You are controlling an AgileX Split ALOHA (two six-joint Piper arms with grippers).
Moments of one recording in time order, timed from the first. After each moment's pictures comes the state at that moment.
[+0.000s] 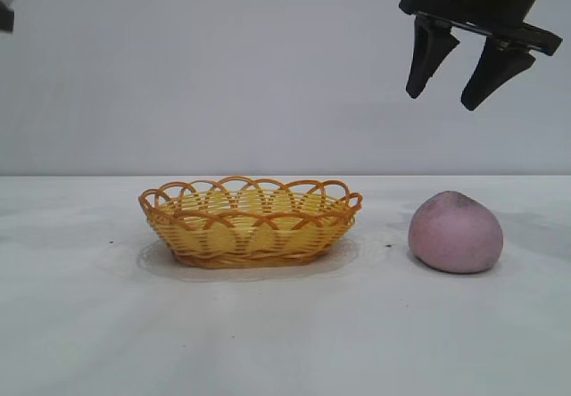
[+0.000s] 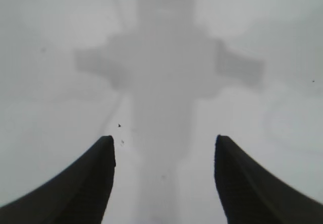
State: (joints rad) left arm -0.06 1.84 -1.52 0.17 1.21 -0.05; right arm 0.21 1.93 -1.44 0.42 0.70 -0.35
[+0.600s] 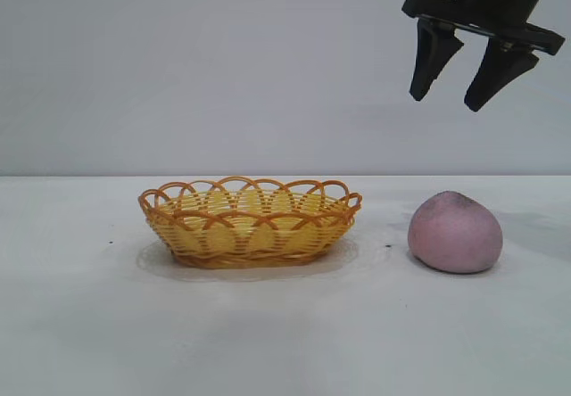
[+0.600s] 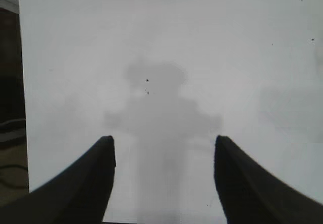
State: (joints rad) left arm -0.06 1.12 -1.19 0.17 1.24 -0.06; right arm 0.21 1.93 -1.44 0.40 0.71 -0.35
